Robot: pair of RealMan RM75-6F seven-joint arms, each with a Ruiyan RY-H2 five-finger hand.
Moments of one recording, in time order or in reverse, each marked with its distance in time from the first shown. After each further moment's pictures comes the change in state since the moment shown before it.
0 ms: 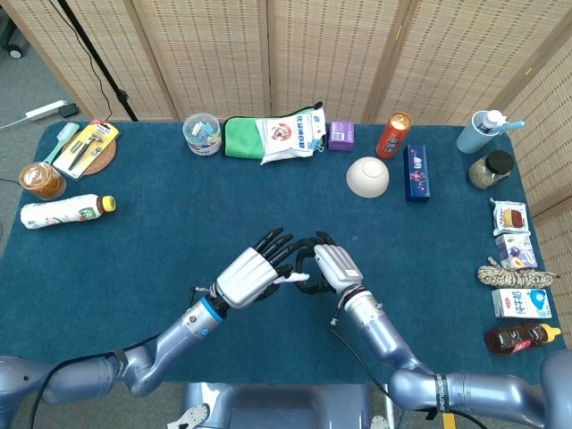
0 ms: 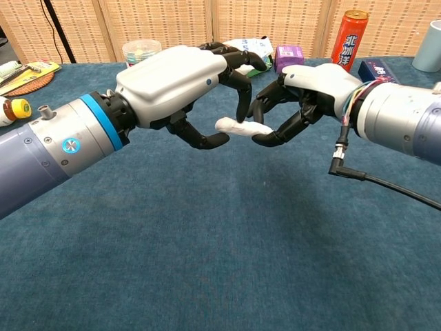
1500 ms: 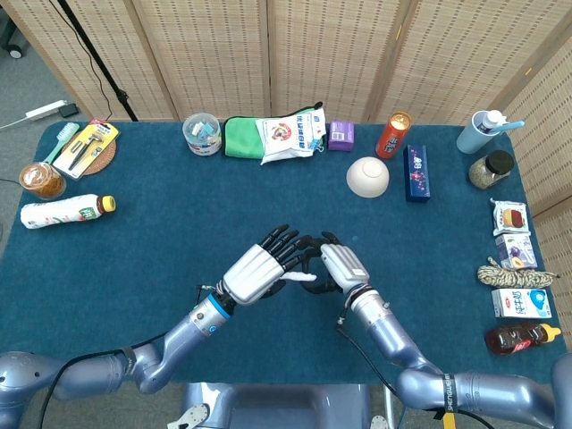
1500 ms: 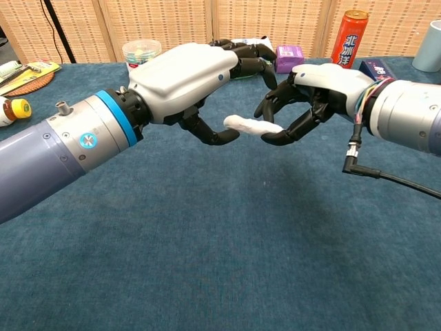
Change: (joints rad) left arm -0.041 -0.029 -0.006 0.019 -0.048 0.005 0.005; right arm -0.006 0.041 -0.011 -0.008 -0.007 -0.018 0.046
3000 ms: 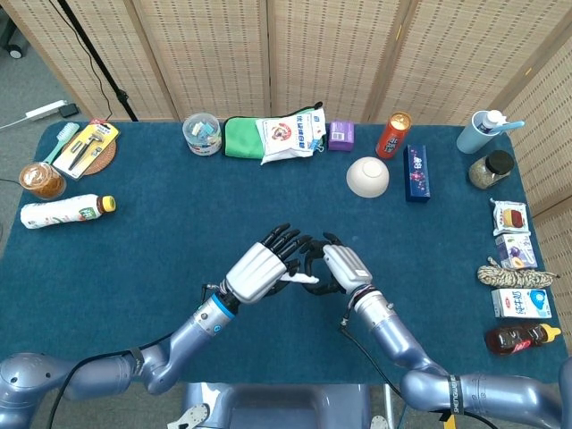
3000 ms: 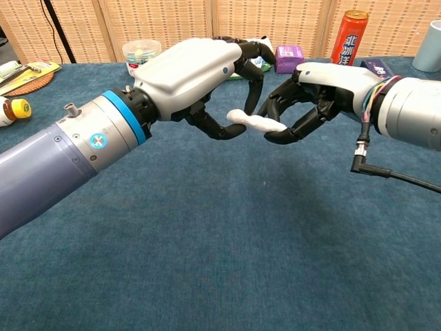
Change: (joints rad) left arm -0.006 -0.052 -0.011 0.046 -0.010 0.049 -0.014; right arm -0.009 0.029 -0.009 -0.022 -0.016 -0.008 0.035
